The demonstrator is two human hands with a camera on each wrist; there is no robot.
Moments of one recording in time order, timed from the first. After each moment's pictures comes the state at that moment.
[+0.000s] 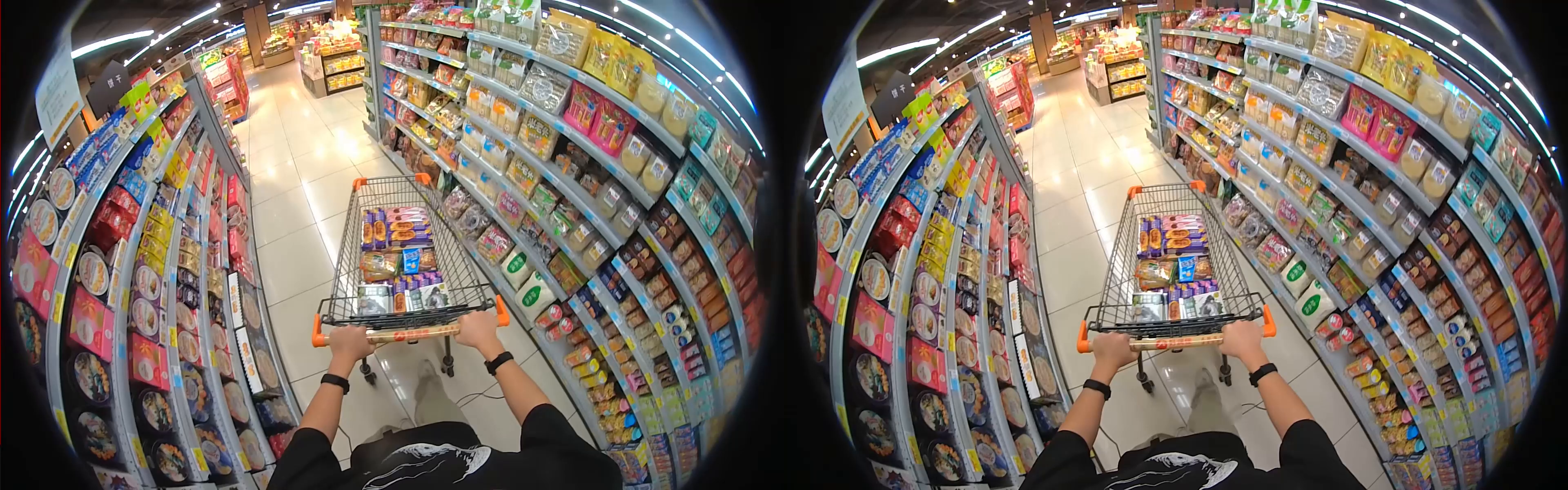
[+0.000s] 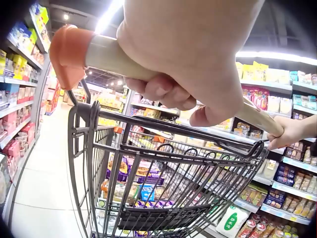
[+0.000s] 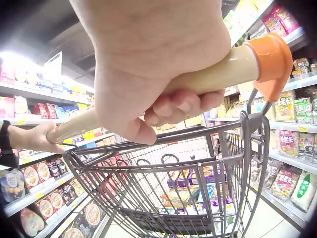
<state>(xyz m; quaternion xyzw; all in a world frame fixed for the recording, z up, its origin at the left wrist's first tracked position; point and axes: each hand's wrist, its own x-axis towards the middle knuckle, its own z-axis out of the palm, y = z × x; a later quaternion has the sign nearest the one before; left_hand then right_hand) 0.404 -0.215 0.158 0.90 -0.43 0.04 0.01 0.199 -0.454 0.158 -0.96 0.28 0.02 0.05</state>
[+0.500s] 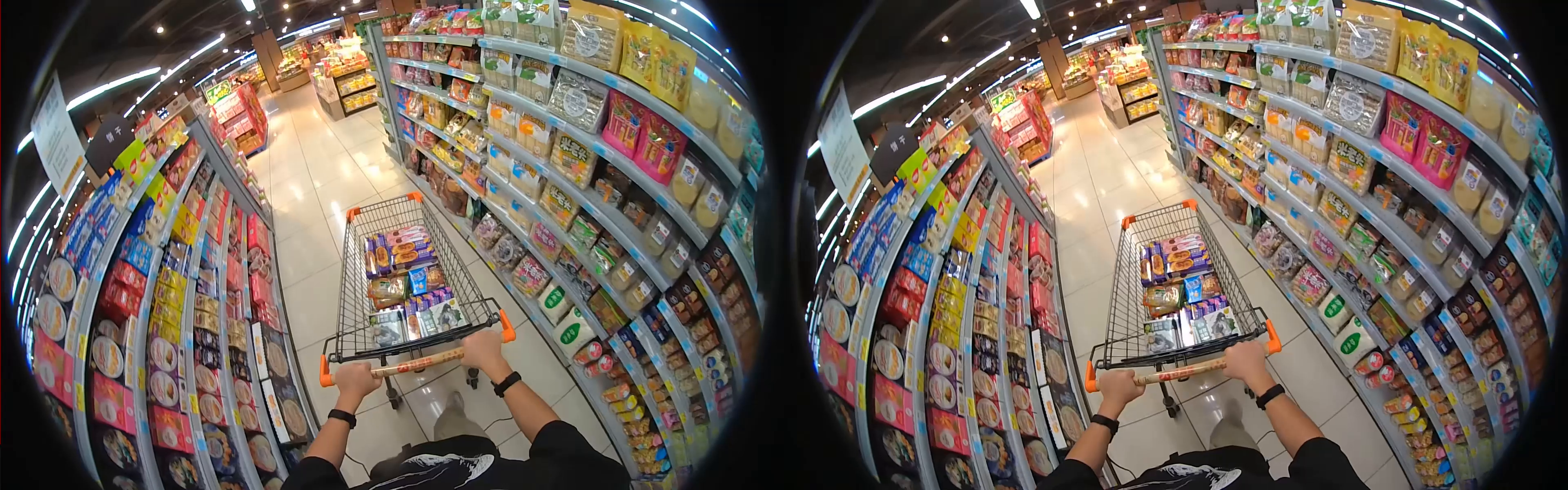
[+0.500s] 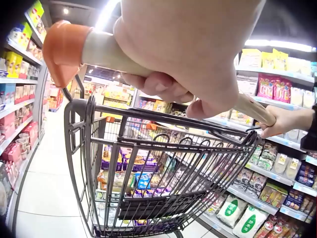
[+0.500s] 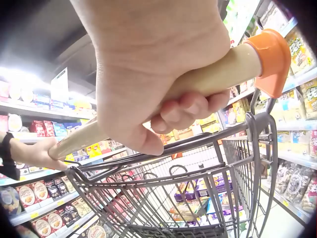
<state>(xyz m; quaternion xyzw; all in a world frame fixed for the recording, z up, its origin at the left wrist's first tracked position) 0.525 -0.288 0.147 0.90 -0.41 0.12 0.02 0.345 -0.561 0.154 -0.98 0.21 0.00 0.06</state>
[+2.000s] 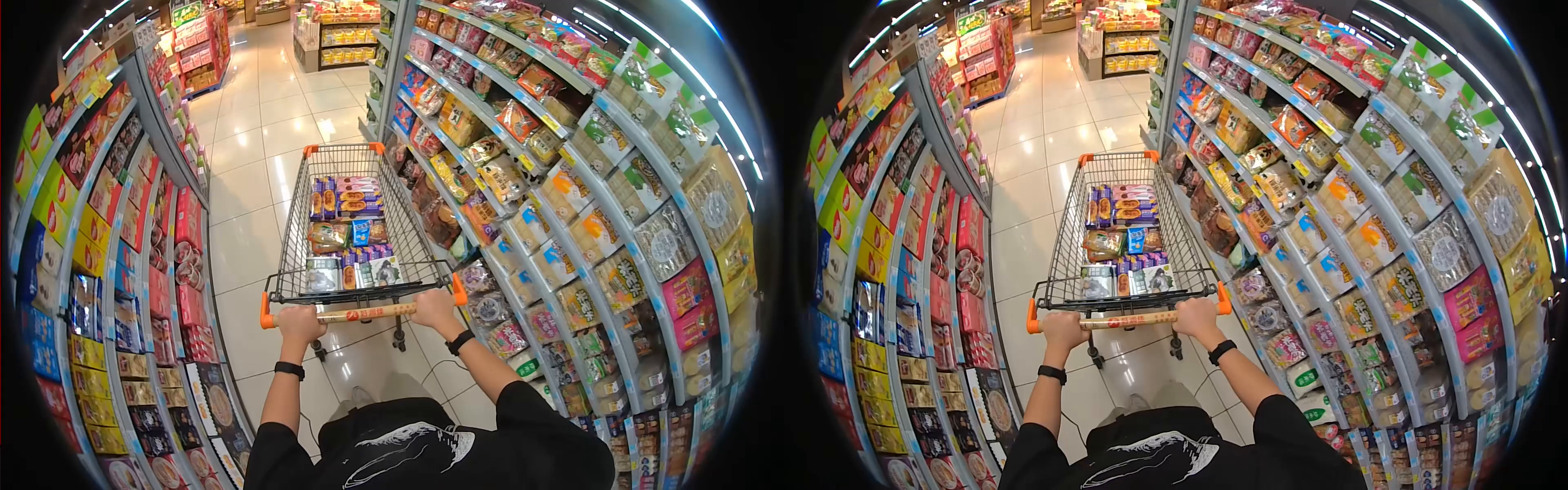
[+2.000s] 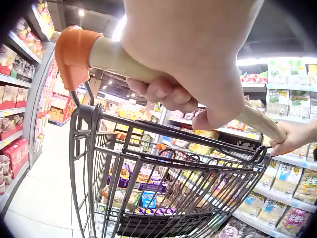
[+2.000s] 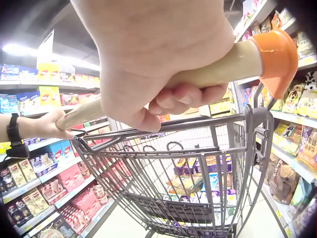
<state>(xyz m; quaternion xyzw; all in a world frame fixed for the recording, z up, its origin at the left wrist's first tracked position) 1.035 -0.521 0.177 0.91 -0.39 0.11 0.06 0.856 -0.790 0.190 -0.98 0.19 0.00 0.03</state>
